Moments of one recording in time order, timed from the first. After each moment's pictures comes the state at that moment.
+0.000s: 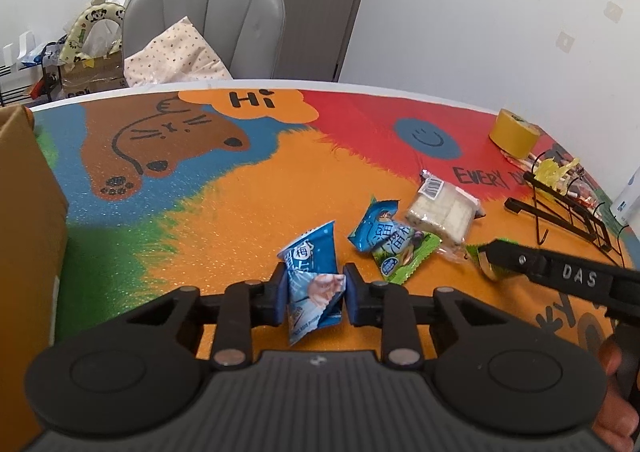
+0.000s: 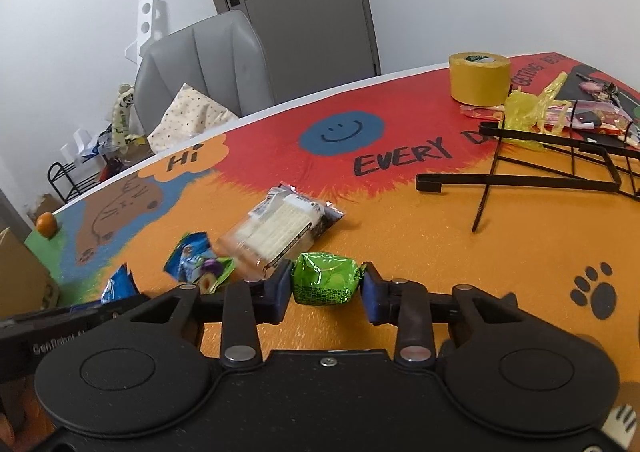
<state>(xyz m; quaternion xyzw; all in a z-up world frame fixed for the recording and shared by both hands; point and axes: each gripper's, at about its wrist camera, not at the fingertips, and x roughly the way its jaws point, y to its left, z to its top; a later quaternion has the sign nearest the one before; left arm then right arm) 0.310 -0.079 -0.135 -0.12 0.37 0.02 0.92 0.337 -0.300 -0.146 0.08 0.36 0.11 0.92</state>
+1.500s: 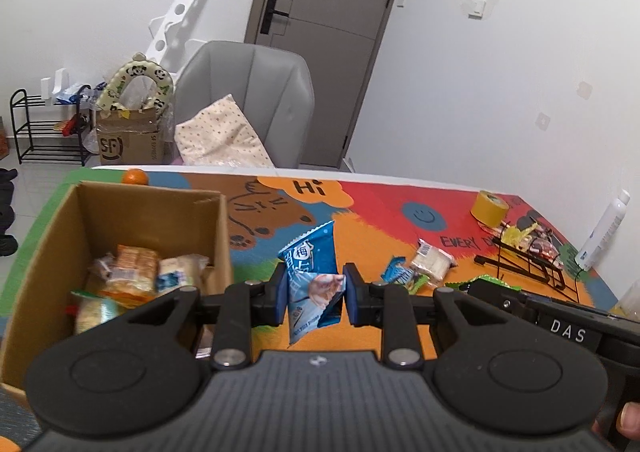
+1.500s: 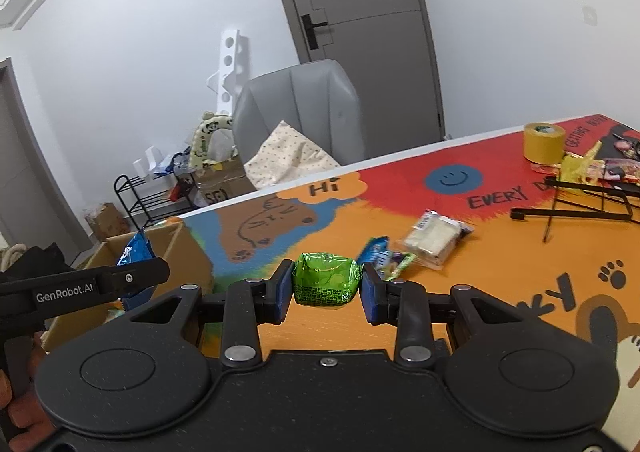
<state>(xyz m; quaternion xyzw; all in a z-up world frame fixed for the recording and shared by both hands) 0.178 -0.008 -0.037 -0.13 0.28 0.04 0.95 0.229 -0.227 -0.066 0.08 0.29 0.20 0.93</state>
